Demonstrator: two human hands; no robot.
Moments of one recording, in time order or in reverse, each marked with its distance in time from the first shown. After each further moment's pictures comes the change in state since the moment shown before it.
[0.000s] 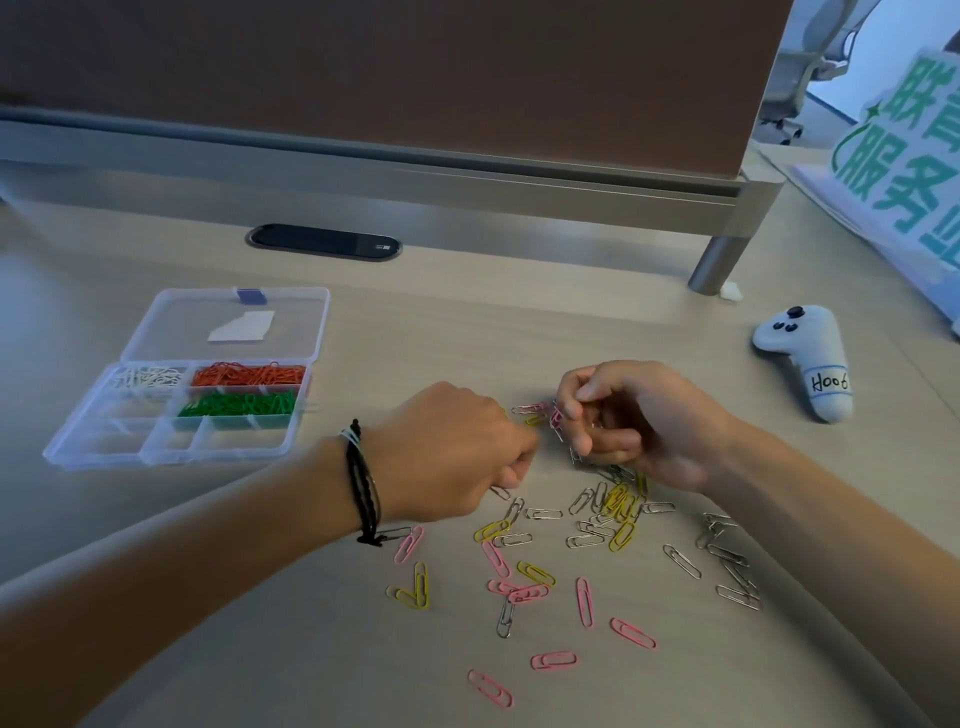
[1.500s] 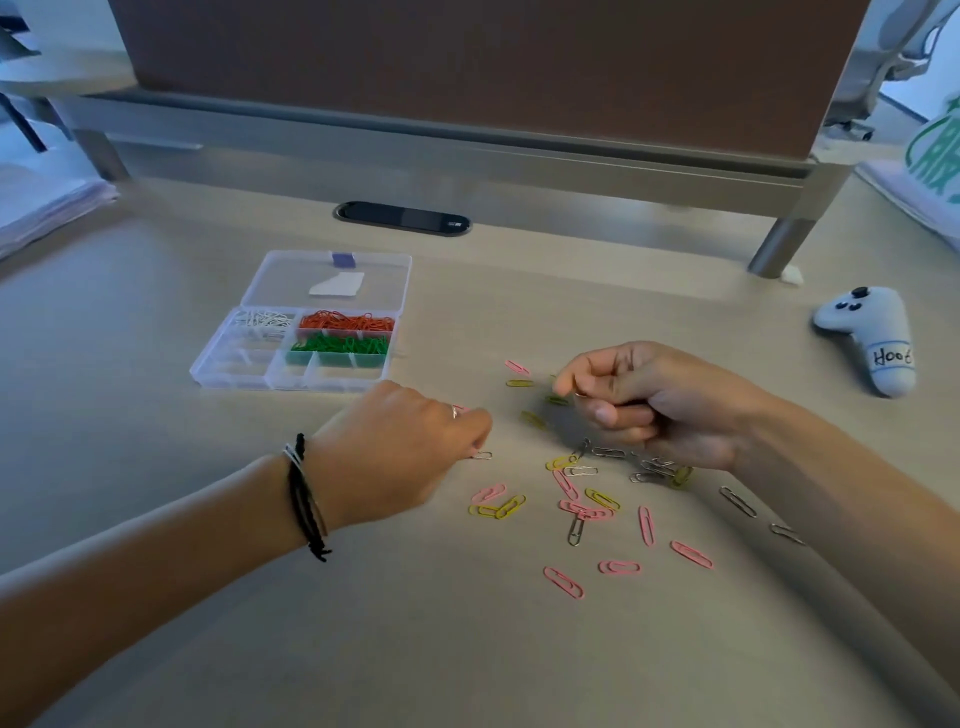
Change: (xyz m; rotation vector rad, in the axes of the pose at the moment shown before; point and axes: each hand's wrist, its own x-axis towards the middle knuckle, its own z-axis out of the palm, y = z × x) left_hand -0.113 -0.010 0.028 0.170 0.223 -0.080; right_hand -0.012 0.011 0.056 -0.140 -0.097 0.034
